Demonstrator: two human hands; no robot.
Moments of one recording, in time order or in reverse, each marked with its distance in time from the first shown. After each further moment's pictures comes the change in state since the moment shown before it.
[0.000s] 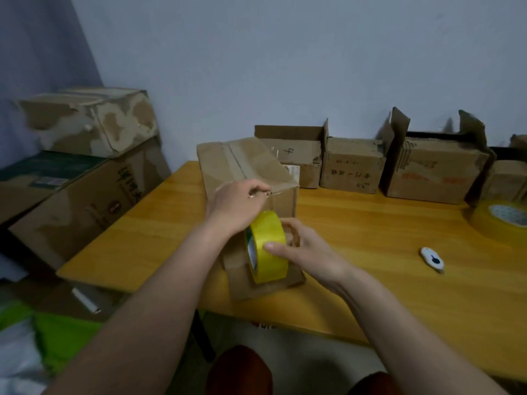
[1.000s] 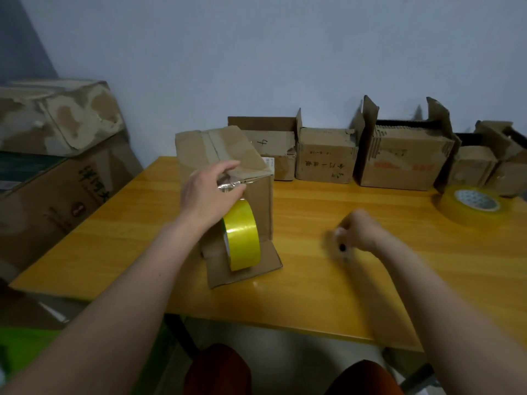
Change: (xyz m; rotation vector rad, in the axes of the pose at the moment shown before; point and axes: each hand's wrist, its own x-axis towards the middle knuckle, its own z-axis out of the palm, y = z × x) left_hand 0.015 0.006 0.024 -0.147 0.238 0.065; right_hand 0.007 0.045 -0.154 -0.835 0.429 0.429
